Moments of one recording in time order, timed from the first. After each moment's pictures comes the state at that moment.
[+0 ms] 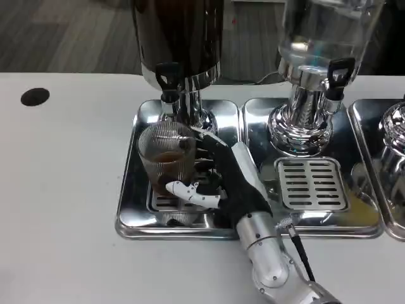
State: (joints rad) left arm 0.82 0.55 0.72 -0.03 0.24 -0.75 -0.17; right arm -0.54 0.10 0.33 1.09 -0.29 -0.51 -0.38
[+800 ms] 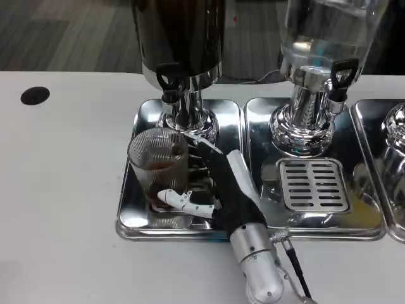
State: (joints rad) left arm 0.78 0.55 0.68 -0.04 0.25 -0.70 -0.17; right arm -0.42 0.12 0.36 0.91 -0.31 -0.45 -0.38
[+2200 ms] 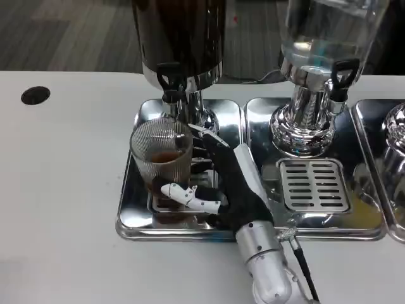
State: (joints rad) left arm 0.77 0.55 0.67 -0.07 0.25 -0.69 -0.17; right arm -0.35 0.10 0.36 0.74 -0.32 -0.43 -0.36
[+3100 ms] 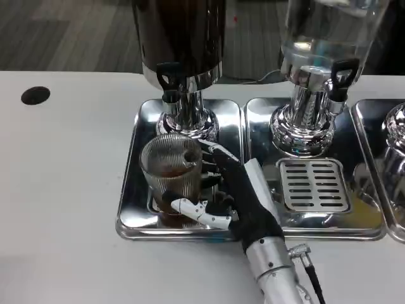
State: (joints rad) left arm 0.77 0.55 0.66 -0.10 0.25 -0.67 -0.17; right arm -0.25 0.06 0.36 0.66 -0.32 -0.43 -0.34
